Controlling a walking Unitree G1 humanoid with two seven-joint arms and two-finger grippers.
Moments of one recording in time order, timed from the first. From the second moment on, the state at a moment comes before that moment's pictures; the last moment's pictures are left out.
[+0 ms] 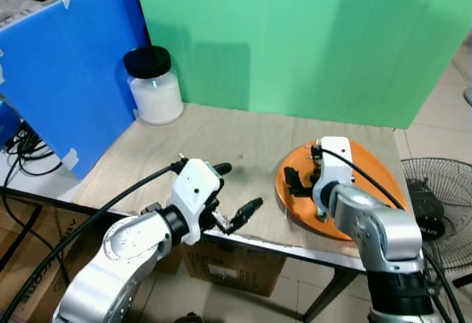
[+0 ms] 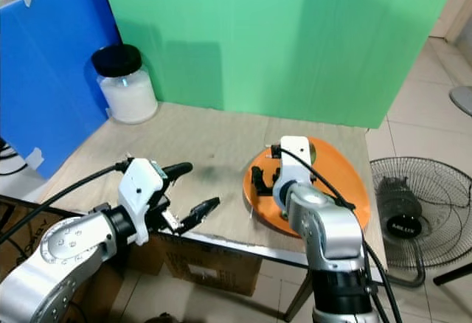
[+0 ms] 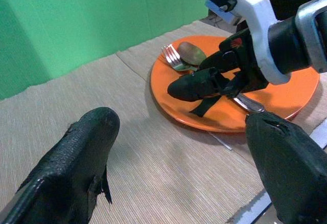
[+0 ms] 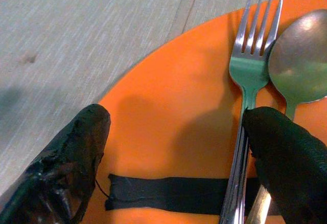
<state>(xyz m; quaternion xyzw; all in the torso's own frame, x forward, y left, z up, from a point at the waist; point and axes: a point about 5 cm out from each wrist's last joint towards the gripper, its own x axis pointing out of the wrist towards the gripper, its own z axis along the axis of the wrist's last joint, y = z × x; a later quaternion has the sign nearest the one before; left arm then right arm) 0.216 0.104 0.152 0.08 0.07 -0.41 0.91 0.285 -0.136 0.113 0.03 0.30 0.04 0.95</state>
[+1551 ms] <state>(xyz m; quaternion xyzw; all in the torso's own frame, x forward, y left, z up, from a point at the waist) 0.207 0.101 0.148 0.08 0.09 -0.44 0.89 0.281 -0.144 0.124 0.04 0.30 0.03 0.95</state>
